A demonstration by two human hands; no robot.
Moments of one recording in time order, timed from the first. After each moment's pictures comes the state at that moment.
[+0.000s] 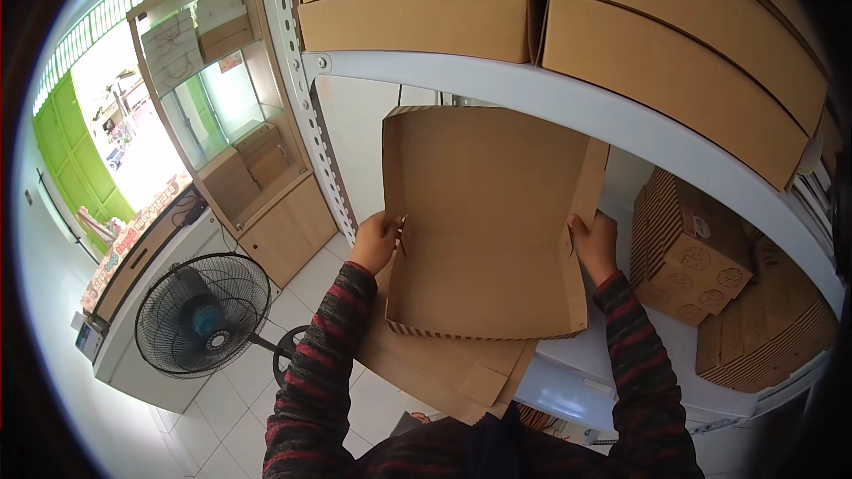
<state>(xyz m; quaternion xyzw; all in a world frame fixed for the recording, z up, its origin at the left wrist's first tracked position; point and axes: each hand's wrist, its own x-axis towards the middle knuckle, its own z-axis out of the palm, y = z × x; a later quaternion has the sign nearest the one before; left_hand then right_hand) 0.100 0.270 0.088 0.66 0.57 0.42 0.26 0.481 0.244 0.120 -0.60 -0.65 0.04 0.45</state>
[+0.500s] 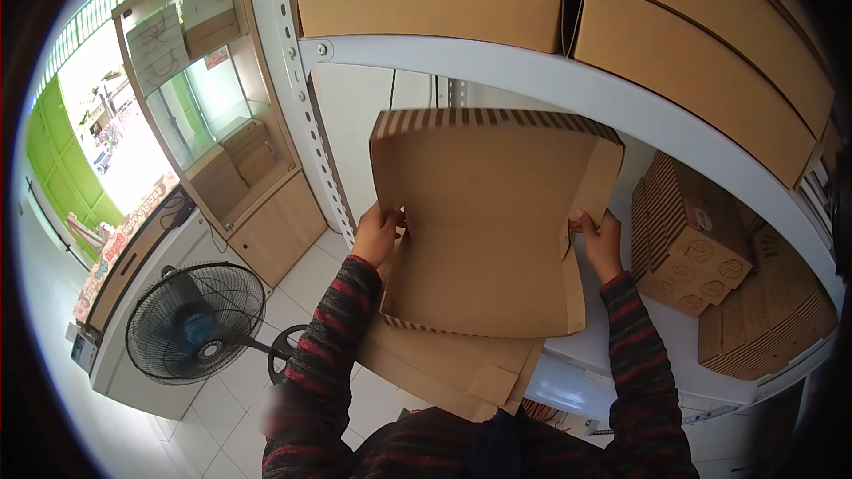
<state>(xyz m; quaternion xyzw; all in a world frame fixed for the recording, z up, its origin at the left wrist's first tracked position) 0.107 0.278 0.093 0.60 0.52 0.49 0.37 0.486 0.245 0.105 -0.54 -0.60 0.19 0.55</state>
